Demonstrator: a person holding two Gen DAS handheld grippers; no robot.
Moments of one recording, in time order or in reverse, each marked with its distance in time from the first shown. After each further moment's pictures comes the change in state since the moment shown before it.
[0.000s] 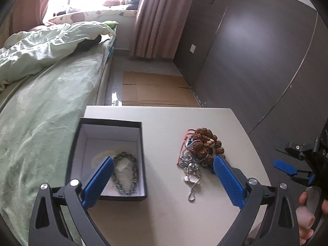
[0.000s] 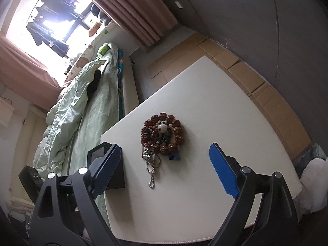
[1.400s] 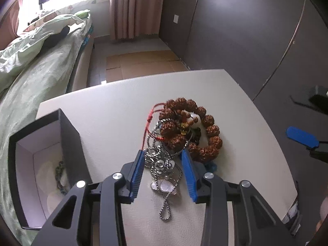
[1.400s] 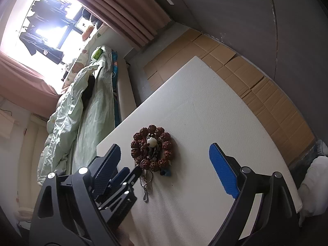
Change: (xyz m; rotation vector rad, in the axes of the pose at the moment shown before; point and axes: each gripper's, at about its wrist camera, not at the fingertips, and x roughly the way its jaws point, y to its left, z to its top) left arm 0.105 -0.068 -0.015 0.168 0.176 0.016; right arm 0.020 -0.023 0.026 0.064 0.020 0.011
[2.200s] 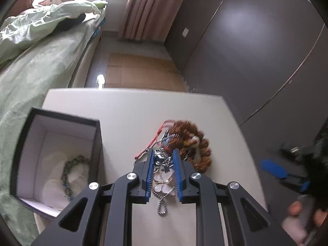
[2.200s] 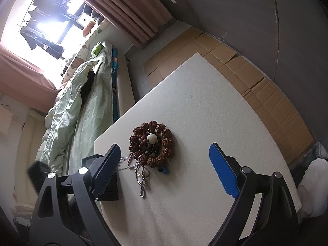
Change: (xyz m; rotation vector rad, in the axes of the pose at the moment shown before) left arm -0.044 0.046 0.017 -0.211 -0.081 -0.137; right arm 0.006 0.005 -0.006 -0.028 0.017 -0.016
